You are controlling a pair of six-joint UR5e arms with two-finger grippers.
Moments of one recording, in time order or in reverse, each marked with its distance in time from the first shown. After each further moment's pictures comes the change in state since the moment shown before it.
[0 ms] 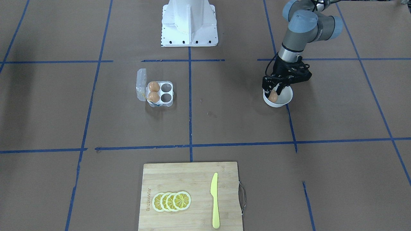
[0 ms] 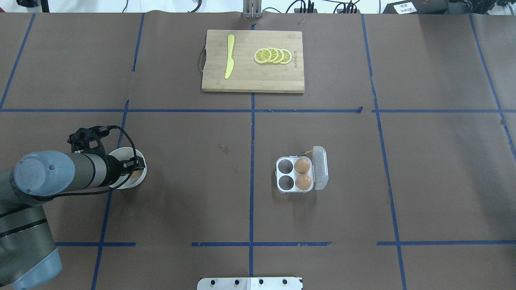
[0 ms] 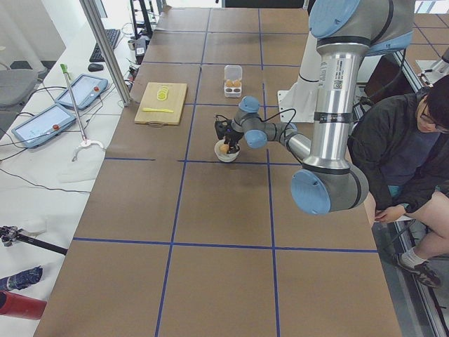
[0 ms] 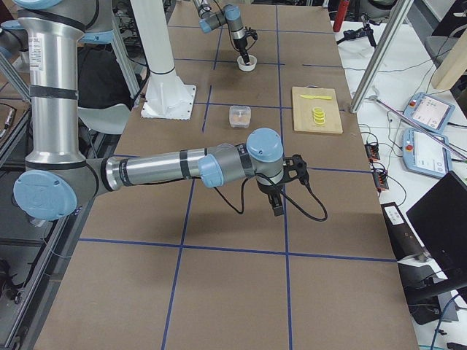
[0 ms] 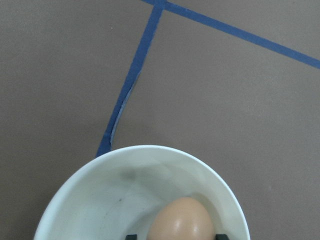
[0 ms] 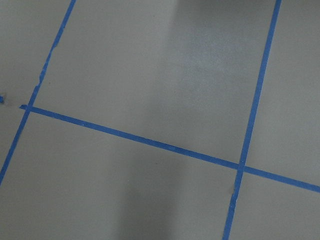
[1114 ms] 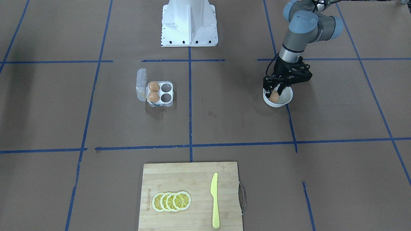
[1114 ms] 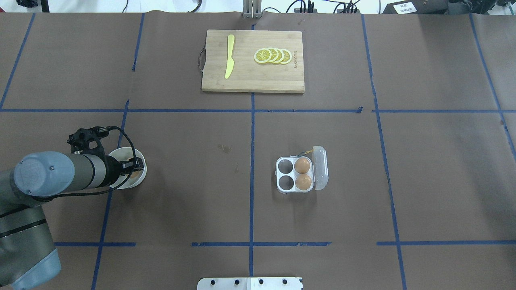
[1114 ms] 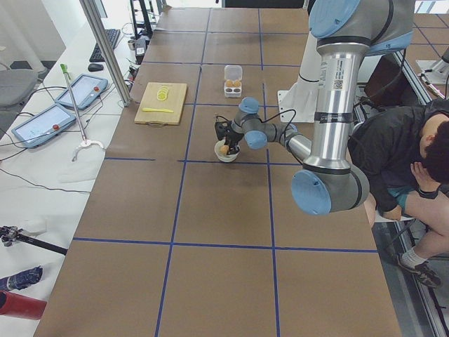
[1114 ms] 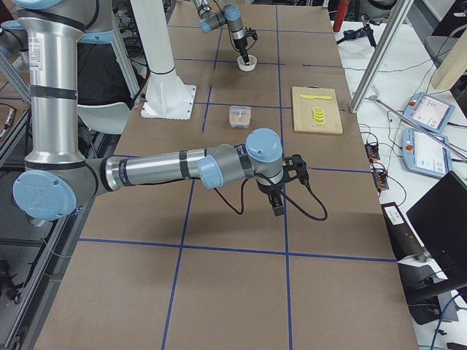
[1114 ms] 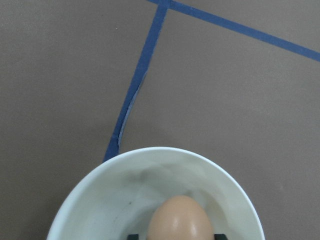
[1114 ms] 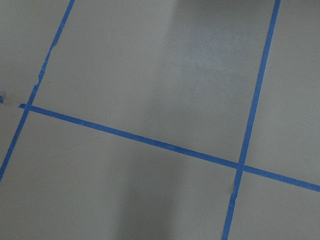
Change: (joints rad) left arm 0.002 0.003 0.003 0.000 0.003 0.007; right arm 0.000 -0.002 -0.001 0.002 -0.001 -0.001
